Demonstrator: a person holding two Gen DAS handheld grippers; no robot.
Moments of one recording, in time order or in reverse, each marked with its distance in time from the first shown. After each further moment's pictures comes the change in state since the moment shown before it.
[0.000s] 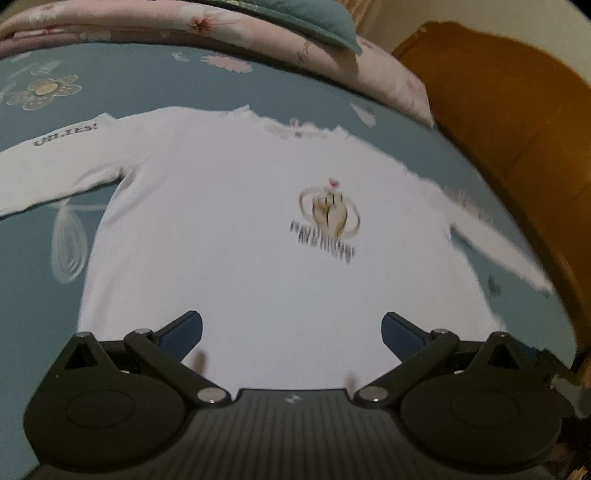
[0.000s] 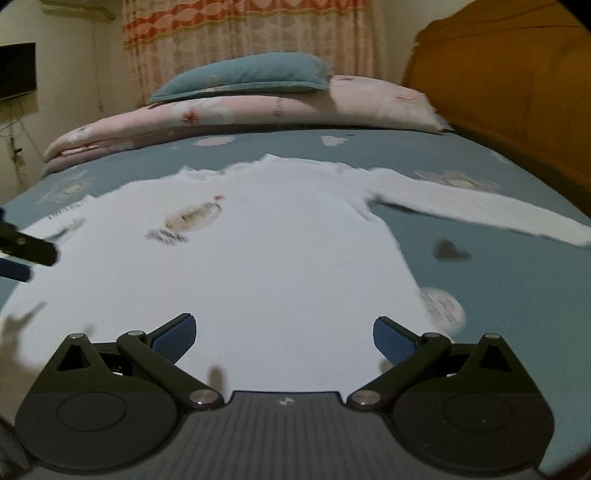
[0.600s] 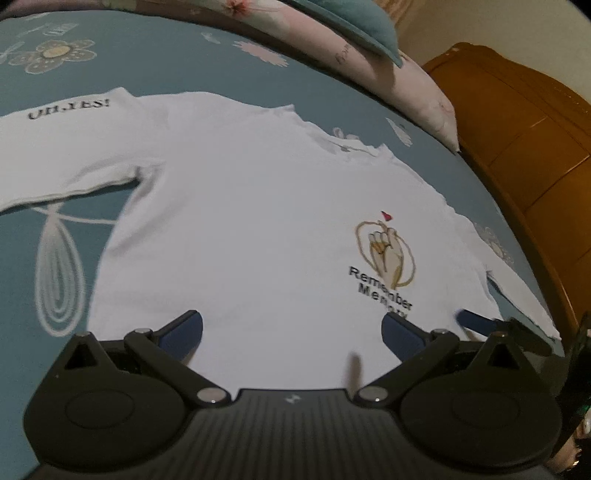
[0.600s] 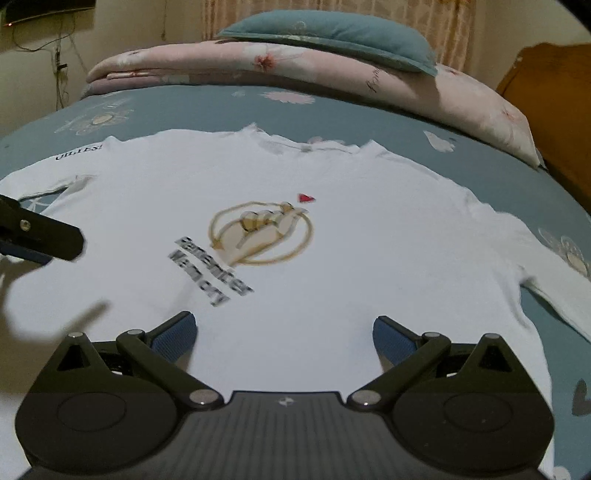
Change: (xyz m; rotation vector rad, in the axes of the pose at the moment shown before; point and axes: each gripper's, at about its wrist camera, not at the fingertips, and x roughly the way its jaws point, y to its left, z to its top) left arm 0.041 0.056 0.023 -0.103 0.009 -0.020; right arm 0.125 0.066 0.053 -0.246 0.153 0.078
